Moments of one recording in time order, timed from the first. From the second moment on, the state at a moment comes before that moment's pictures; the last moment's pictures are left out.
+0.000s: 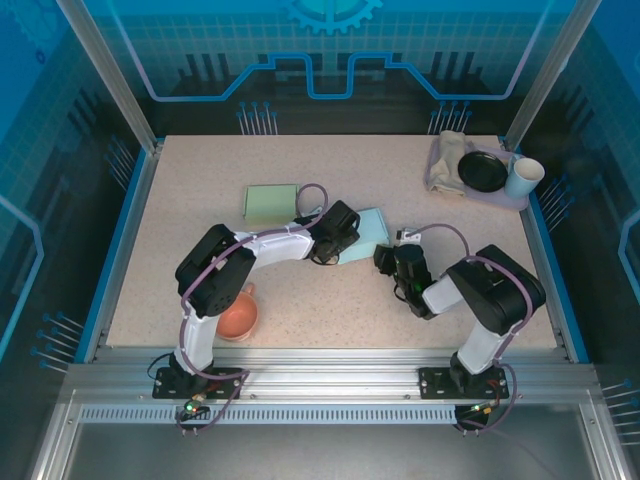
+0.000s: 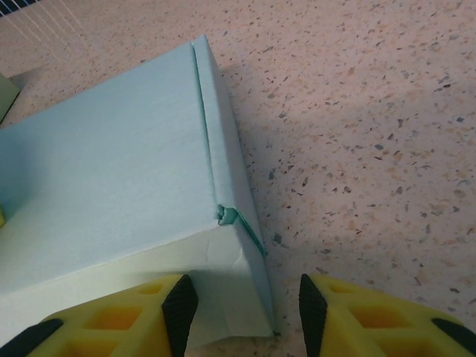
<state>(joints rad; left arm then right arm) -0.73 2.02 1.34 -0.34 -0.17 -1.34 0.48 1.71 0.36 0.82 0.24 0.52</state>
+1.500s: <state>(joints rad) -0.82 1.94 1.31 -0.51 -0.10 -1.26 0.33 1.65 0.56 0.36 -0.14 0.64</state>
